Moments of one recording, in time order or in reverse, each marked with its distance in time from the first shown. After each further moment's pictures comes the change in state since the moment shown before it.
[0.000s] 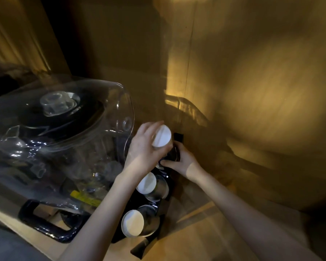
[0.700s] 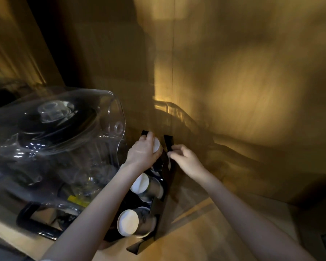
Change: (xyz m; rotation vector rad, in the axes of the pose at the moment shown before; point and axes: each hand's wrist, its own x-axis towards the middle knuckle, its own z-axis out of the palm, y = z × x) left_hand 0.016 -0.010 0.028 0.396 -0.320 -0.143; right_hand -0.021 -0.002 -0.024 0.082 0.089 0.137
